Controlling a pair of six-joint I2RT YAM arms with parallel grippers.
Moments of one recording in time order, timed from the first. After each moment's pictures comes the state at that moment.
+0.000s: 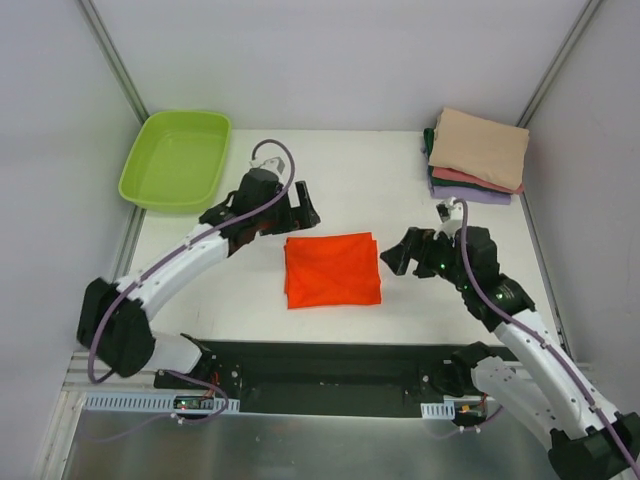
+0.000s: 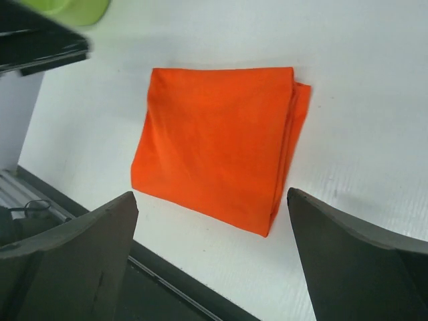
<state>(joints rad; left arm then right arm) -0.56 1.46 1.12 -0.38 0.07 -0.66 0.46 0.73 0.66 -0.38 -0.22 0.49</state>
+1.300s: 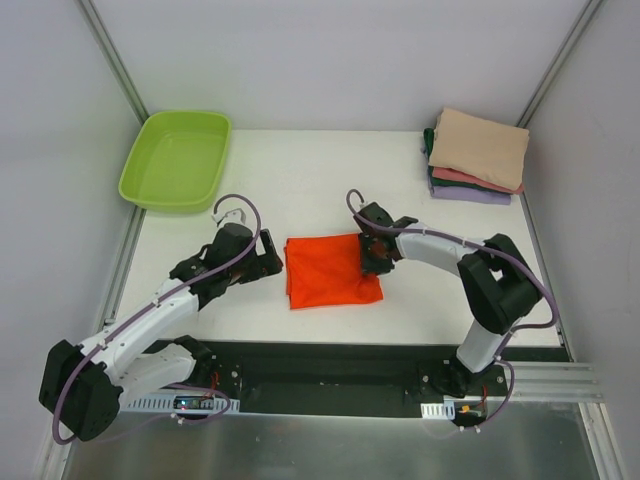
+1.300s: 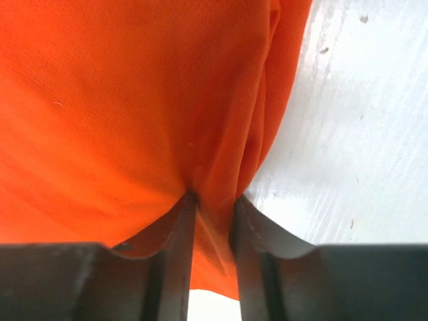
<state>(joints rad) -0.56 0.99 0.64 -0.48 -0.15 -0.75 0.66 1.72 1.03 -0.54 0.05 0.54</state>
